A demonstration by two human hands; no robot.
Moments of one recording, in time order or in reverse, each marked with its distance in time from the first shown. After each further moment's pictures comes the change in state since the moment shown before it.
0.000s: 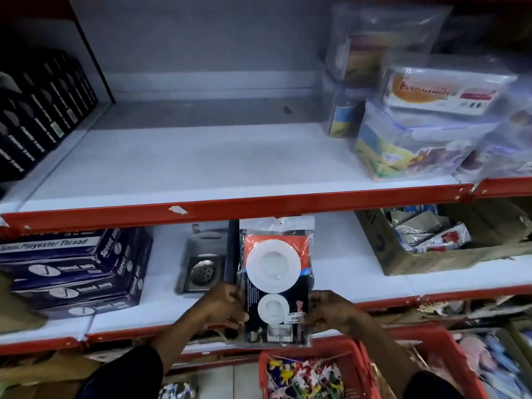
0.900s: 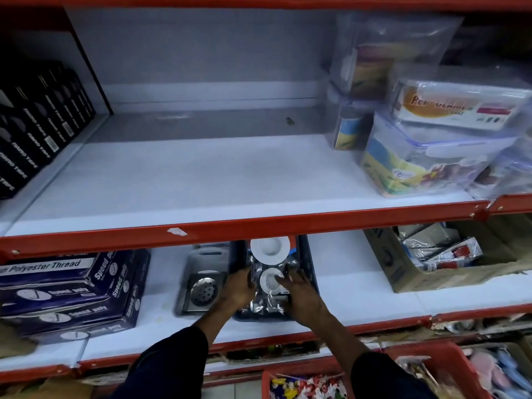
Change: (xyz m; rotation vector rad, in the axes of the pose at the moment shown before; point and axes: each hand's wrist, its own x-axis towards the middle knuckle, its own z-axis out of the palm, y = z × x) left_hand 0.095 0.032 0.003 0.510 0.368 0.237; right_hand 0.085 -0.033 0.030 -1.056 0.378 -0.397
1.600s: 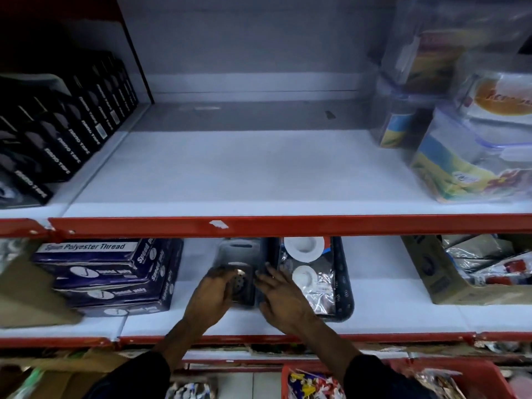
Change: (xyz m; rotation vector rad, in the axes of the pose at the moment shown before) left_hand -0.057 -0.097 -0.073 0.206 0.300 0.304; right_hand 0.022 -0.096 0.031 -0.167 0.131 -0.466
